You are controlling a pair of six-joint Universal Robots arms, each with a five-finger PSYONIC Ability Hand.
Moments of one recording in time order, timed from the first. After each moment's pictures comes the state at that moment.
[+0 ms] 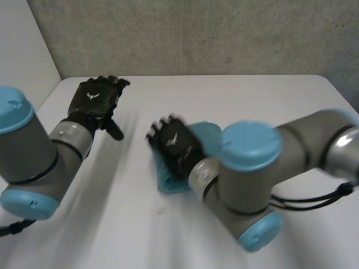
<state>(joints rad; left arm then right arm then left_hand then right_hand) 4.32 -1.87 -1.59 3.43 -1.53 3.32 2.36 -0.94 1.28 -0.16 1.45 2.58 0.20 0.21 0.22 0.21 0.05 0.21 0.23 0.22 0.24 0.07</state>
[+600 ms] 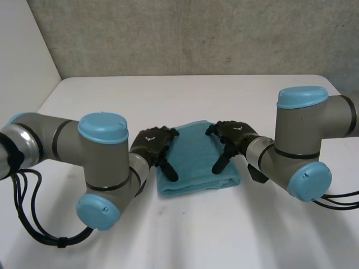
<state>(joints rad) 4.09 -2.28 -1.27 3.19 -1.60 3.11 2.03 -0.84 1.14 0.16 1.37 3.07 0.20 0.21 0.22 0.21 0.05 0.21 0.22 0.22 0.23 0.06</state>
